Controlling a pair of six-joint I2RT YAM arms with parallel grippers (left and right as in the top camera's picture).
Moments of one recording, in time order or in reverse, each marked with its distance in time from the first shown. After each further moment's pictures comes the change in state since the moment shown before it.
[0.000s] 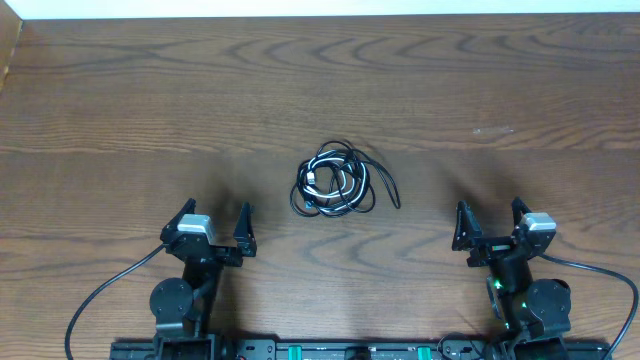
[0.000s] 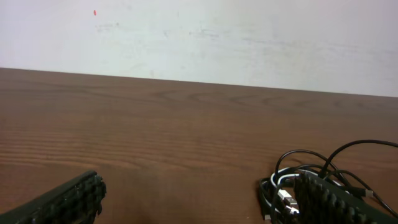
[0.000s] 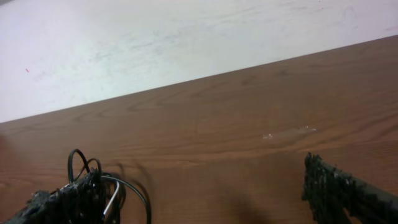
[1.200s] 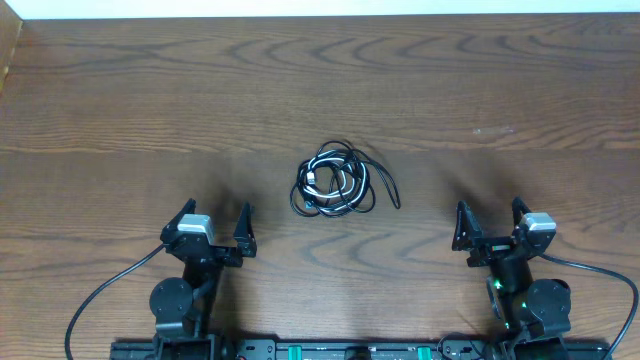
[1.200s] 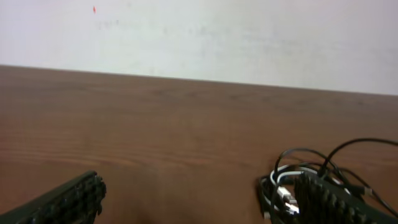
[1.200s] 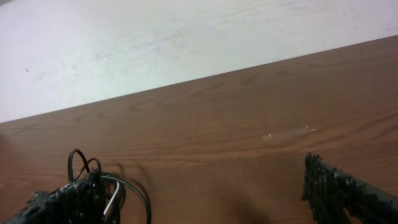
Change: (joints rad) left arm 0.000 0.000 0.011 -0.024 0.001 0.000; right arm 0.000 0.000 0.000 0.000 0.000 0.000
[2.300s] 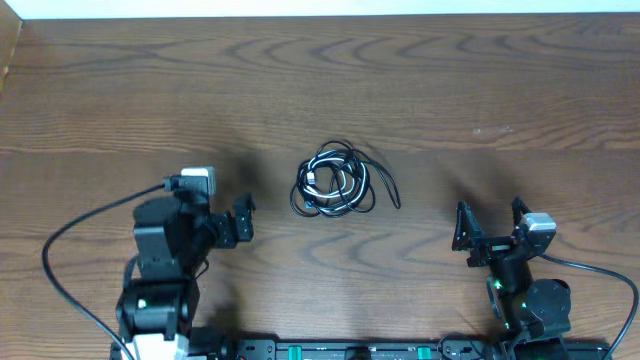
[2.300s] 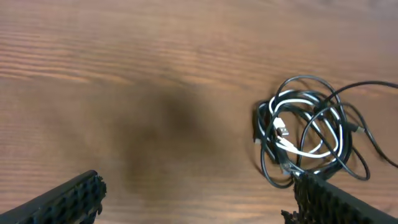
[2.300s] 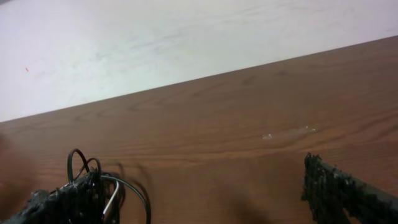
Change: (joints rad) left arm 0.000 0.682 0.529 -0.410 0.027 0.042; right arm 0.000 0.000 0.000 0.000 0.000 0.000
